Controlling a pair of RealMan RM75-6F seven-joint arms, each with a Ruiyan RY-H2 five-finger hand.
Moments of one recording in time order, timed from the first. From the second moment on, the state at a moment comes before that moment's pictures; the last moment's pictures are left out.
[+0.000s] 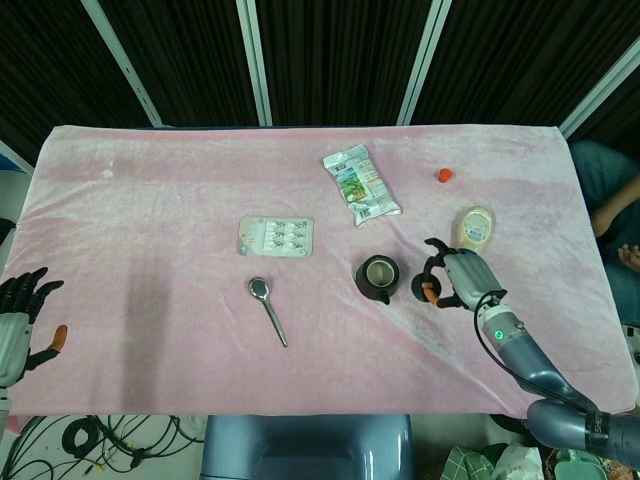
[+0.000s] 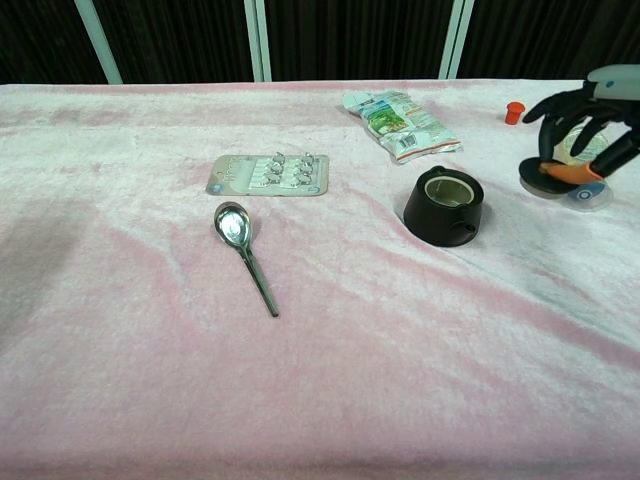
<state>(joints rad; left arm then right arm) -0.11 -1.11 -0.06 -1.68 1.43 1.44 0.04 0.67 -1.15 0.15 -1.70 -1.01 0.82 -0.03</state>
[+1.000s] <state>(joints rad) -0.11 -1.10 -0.05 -1.68 1.42 1.43 0.05 0.65 -1.34 0.10 -1.50 -0.94 0.81 -0.11</state>
